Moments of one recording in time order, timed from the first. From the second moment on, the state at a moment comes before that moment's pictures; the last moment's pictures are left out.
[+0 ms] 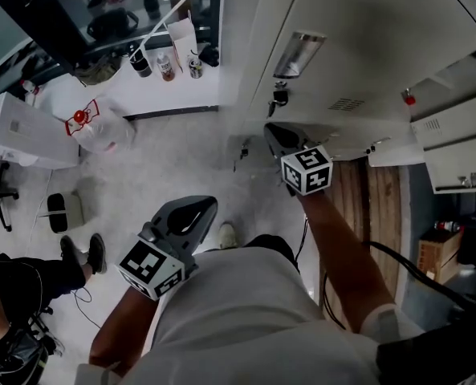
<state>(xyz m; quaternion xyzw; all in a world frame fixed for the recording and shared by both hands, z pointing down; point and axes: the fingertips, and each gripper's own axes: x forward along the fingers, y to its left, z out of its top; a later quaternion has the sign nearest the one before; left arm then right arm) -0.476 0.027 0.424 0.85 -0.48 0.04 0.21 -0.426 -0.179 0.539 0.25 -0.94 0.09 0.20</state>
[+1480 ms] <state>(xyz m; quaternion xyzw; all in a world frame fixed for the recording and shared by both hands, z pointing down) -0.234 -0.014 0.421 0.93 -0.29 0.05 0.20 -0.131 -0.054 0.427 0.30 -0.93 0.10 0.17</state>
